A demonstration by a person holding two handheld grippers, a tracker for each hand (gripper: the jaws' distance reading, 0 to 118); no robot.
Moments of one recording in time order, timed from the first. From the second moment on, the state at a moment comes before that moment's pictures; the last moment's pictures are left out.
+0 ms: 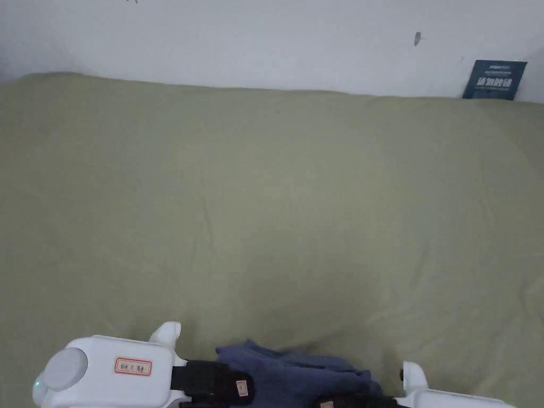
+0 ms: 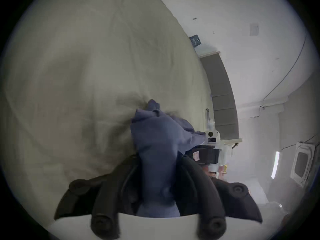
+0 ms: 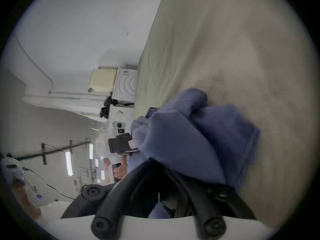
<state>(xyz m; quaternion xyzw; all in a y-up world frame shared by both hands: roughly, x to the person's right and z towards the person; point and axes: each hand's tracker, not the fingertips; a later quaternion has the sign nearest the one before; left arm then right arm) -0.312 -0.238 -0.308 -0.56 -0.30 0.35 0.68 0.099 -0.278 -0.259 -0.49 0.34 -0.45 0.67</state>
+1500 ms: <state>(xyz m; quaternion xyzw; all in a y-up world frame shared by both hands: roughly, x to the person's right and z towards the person) -0.345 -0.006 -0.275 -0.35 -0.14 0.13 0.92 0.145 -0.027 -0.221 -0.24 0.10 -0.09 0.96</state>
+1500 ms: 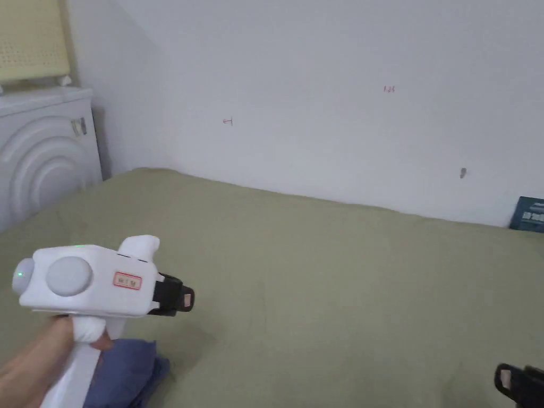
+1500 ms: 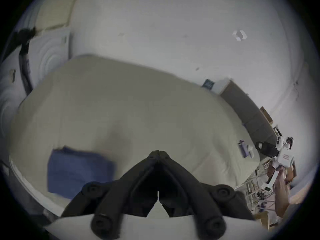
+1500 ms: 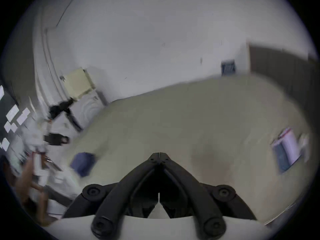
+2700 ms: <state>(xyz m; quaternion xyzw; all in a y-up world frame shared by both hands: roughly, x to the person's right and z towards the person) -0.156 0.061 -0.221 -0.07 0.00 -0.05 1.00 0.127 0.045 -0.174 -0.04 -0.04 0.04 1.00</state>
